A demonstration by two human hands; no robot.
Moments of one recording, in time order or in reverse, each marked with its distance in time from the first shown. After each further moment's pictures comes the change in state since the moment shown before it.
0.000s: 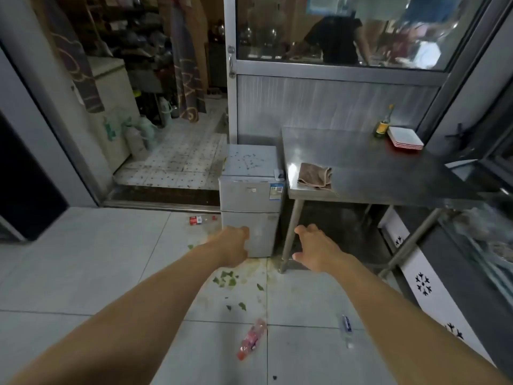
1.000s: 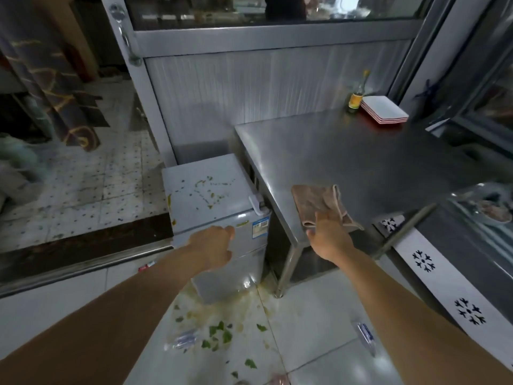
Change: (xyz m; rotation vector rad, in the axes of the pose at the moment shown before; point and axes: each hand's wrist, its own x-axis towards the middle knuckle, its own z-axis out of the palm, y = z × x) left_hand 0.397 -0.116 -0.090 0.204 -0.142 0.310; right_hand 0.340 0.058 -0.043 0.152 0.236 0.510
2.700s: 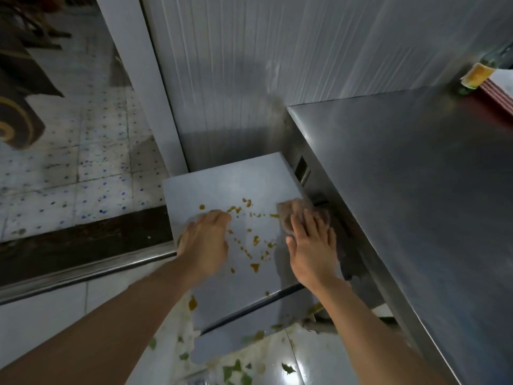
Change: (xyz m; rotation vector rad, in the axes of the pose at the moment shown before) left_hand 0.275 -0.230 0.033 -0.248 0.248 -0.009; right_hand 0.280 -0.158 0.181 -0.171 0.088 -0.097
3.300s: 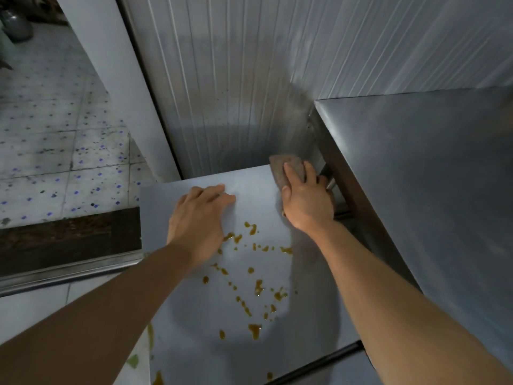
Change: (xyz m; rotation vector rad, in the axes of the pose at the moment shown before) left_hand 0.104 -0.028 0.016 0.096 0.182 -0.060; right_hand 0.187 -0.013 0.014 0.059 -0.027 -0.071
